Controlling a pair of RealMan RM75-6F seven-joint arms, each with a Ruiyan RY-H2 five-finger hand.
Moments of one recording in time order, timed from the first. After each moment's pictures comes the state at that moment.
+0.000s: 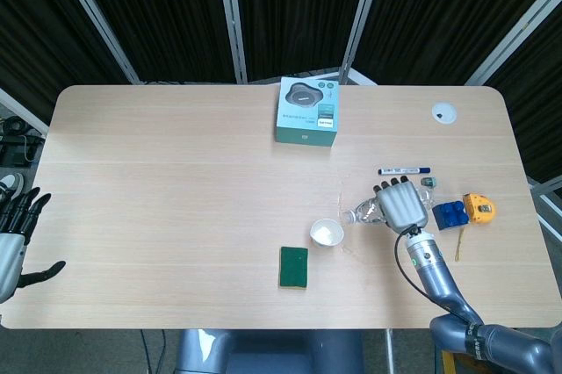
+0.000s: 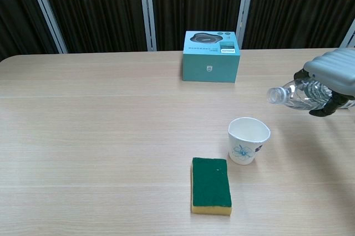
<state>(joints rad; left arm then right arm) -0.08 -0.97 -0.02 -1.86 1.51 1.48 0.15 0.57 -1.55 0.12 -1.29 -1.24 1.10 -0.59</state>
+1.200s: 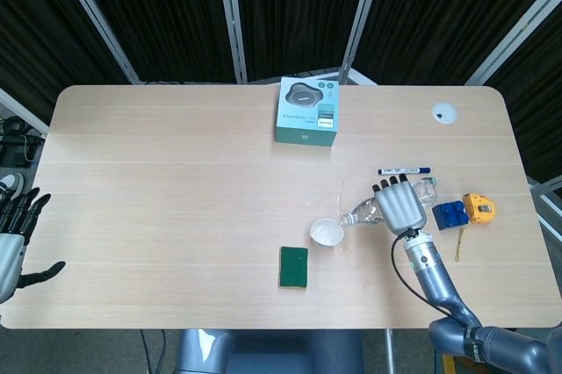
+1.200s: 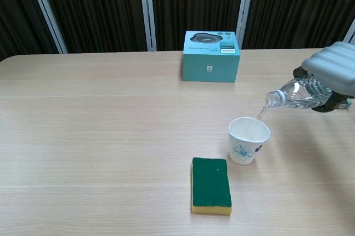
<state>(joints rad) -0.08 -0.96 -0.02 -1.86 1.50 1.48 0.15 0.57 -1.56 0.11 -1.28 -1.28 1.17 -0.71</state>
